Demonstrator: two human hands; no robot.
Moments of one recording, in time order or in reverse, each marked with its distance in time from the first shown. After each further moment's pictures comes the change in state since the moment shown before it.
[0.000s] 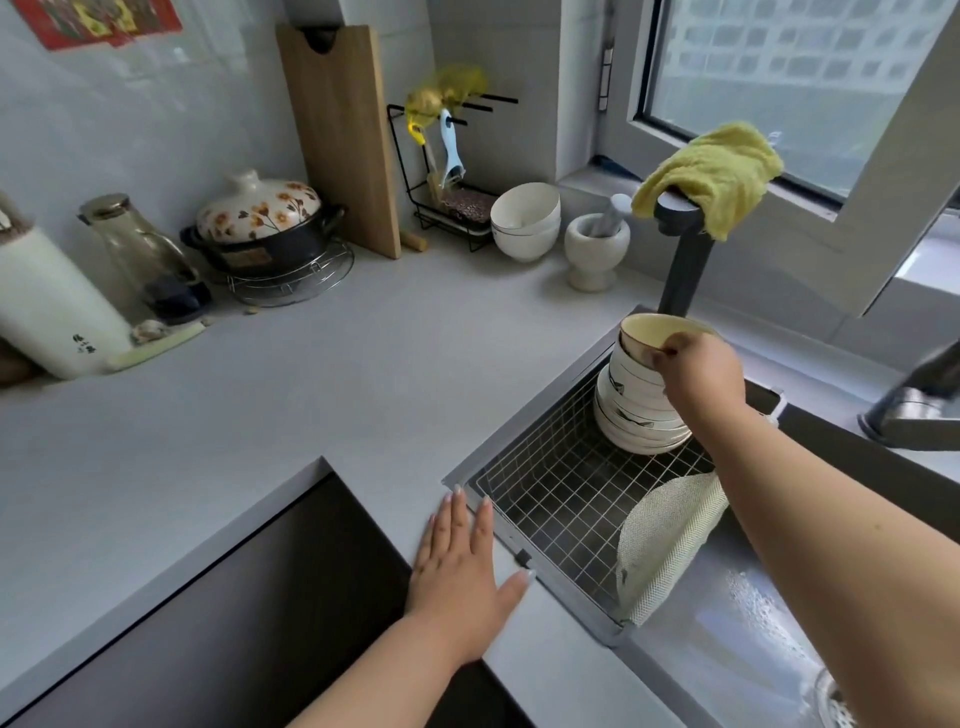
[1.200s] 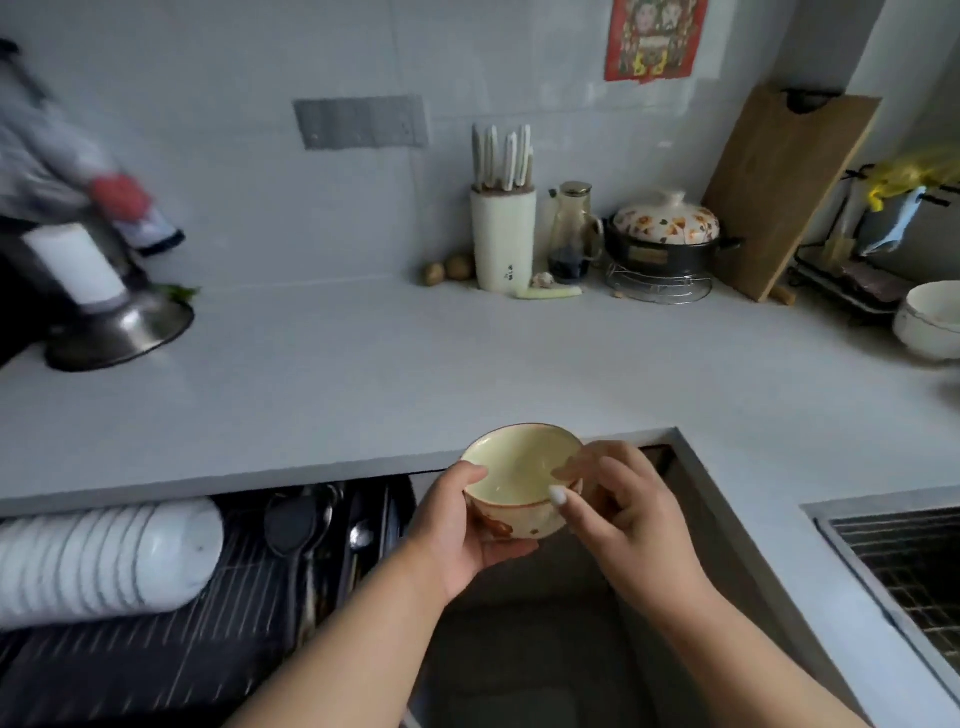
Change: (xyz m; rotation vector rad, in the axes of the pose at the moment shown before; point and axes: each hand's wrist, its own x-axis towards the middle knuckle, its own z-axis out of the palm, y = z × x) left_hand -0.282 -0.231 0.006 -2.364 0.567 -0.545; right_hand -0.410 -0.275 0.056 0.664 -0.533 -0.892
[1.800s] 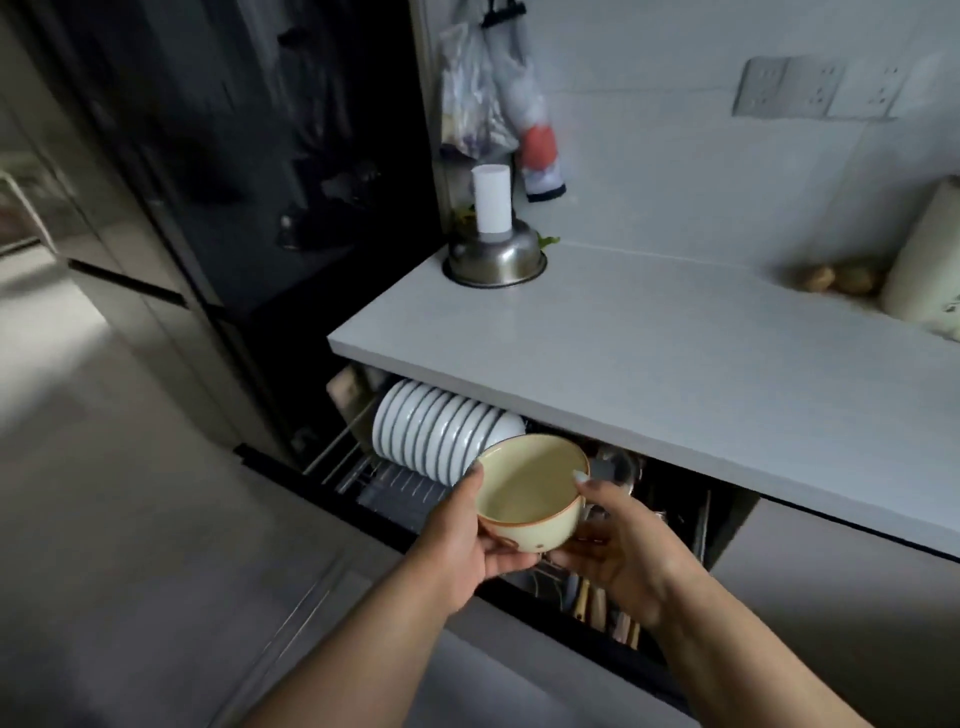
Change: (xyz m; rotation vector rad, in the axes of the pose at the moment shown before) left_hand -0.131 0.065 -0.334 -0.231 0.462 0.218; right_hand -0.032 -0.172 0.320 0.777 -0.751 0.912
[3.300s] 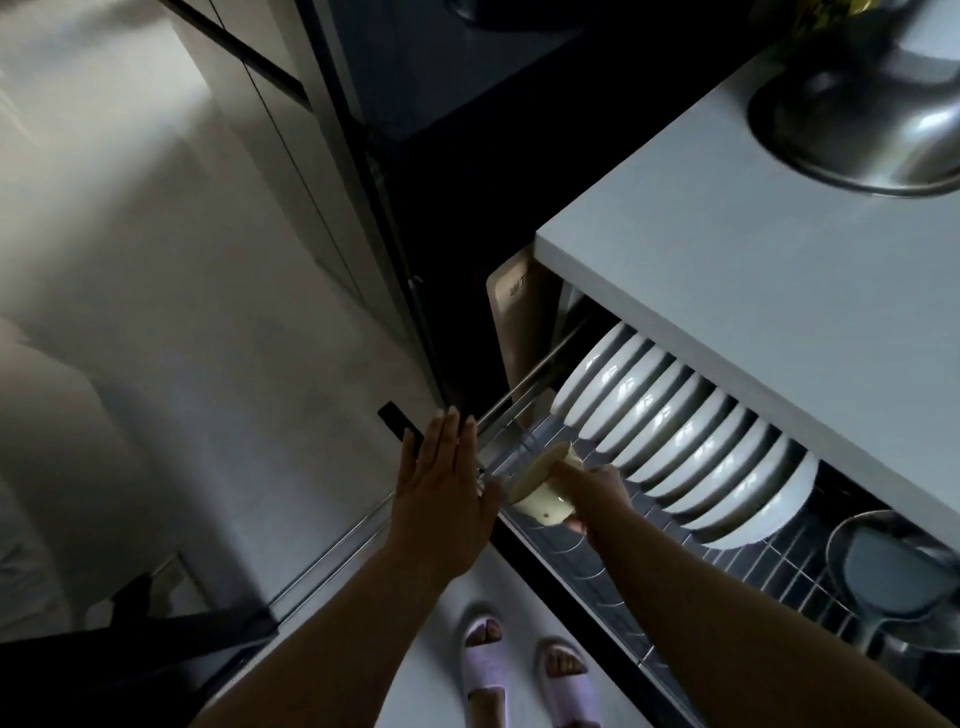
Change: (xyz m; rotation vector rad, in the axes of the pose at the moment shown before) left_hand 0.228 0.082 -0.314 1.647 0.439 0.336; right_hand 0.397 0.163 0.235 -0.754 0.164 0.382
